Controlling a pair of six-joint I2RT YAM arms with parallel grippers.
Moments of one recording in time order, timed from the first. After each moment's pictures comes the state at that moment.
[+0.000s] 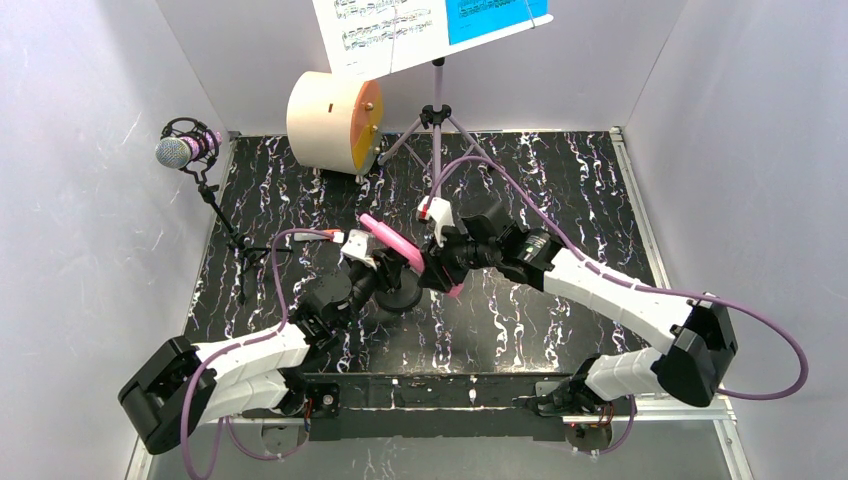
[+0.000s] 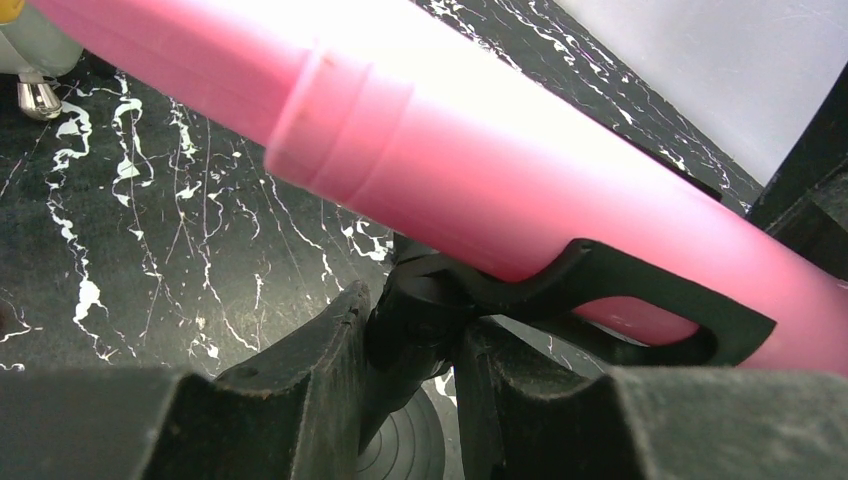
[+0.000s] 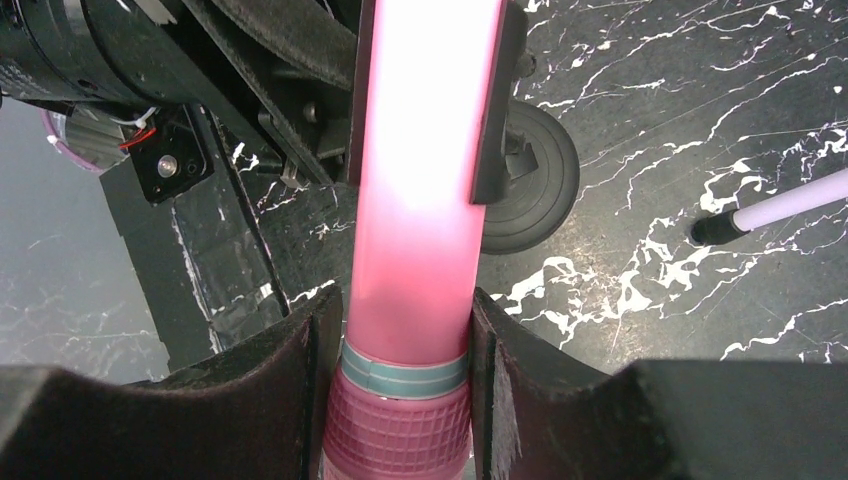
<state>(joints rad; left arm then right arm) -0.81 1.05 0.27 0.73 -0.30 -0.26 0.91 1.33 1.10 -0.42 -0.35 0.03</state>
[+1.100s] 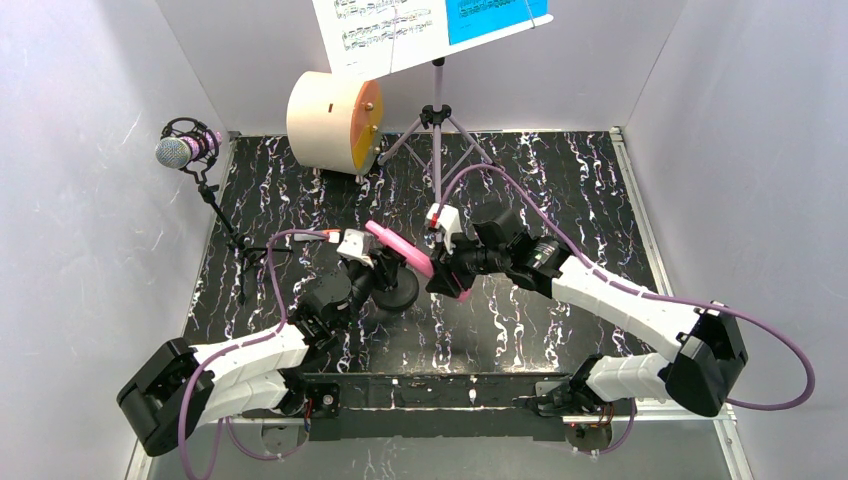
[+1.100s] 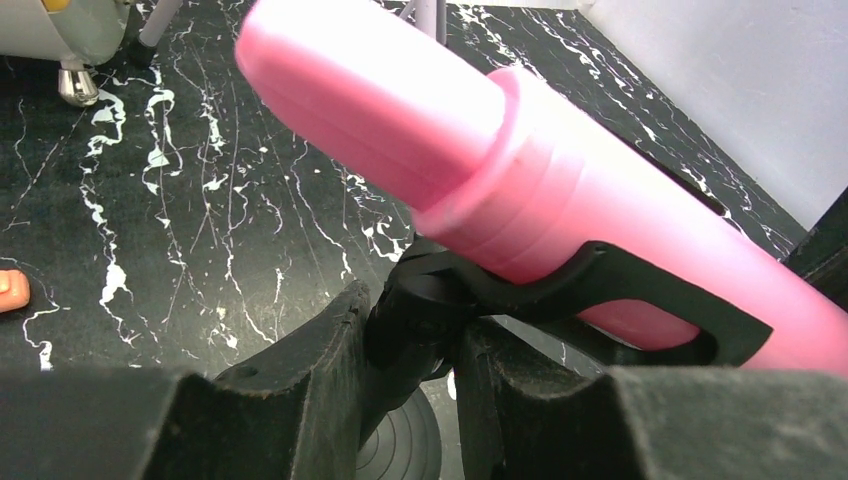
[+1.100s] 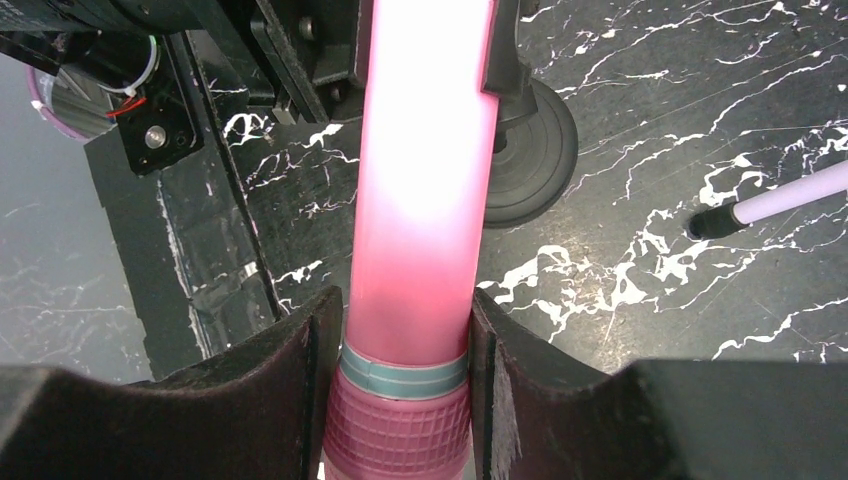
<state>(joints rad) -0.81 1.04 0.27 0.70 -0.36 -0.28 0.87 1.27 1.00 -0.38 -0.41 -0.03</state>
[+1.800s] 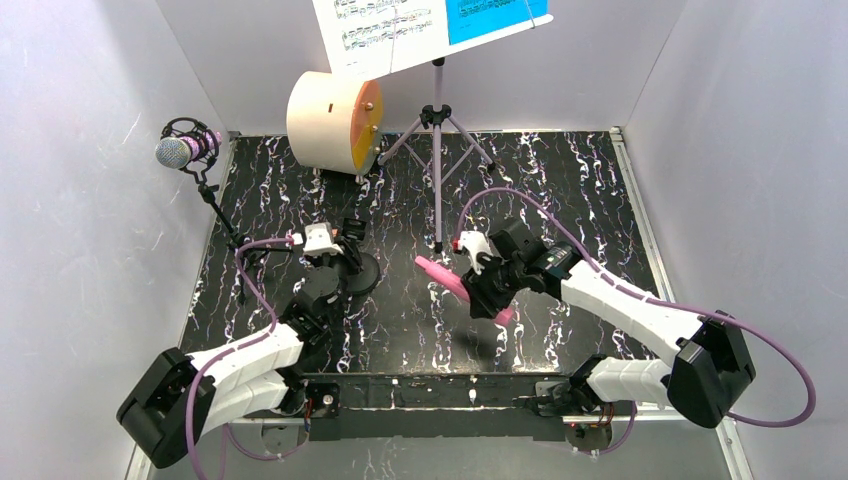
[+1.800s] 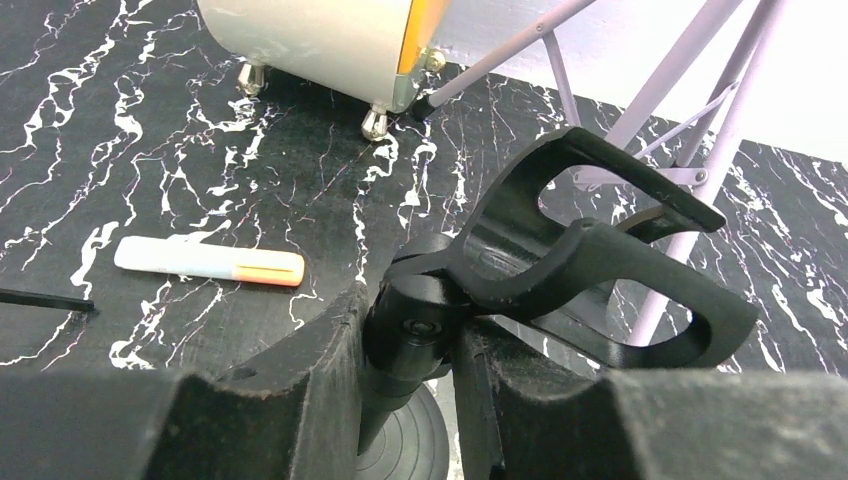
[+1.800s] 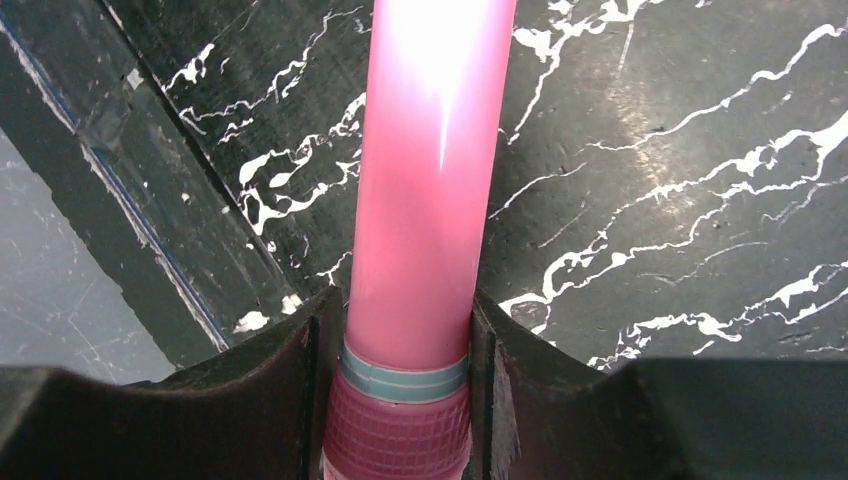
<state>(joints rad) -0.68 1.01 0.25 0.70 -0.71 -0.29 0.77 1.22 0.87 -0.67 -0.37 -0.12</state>
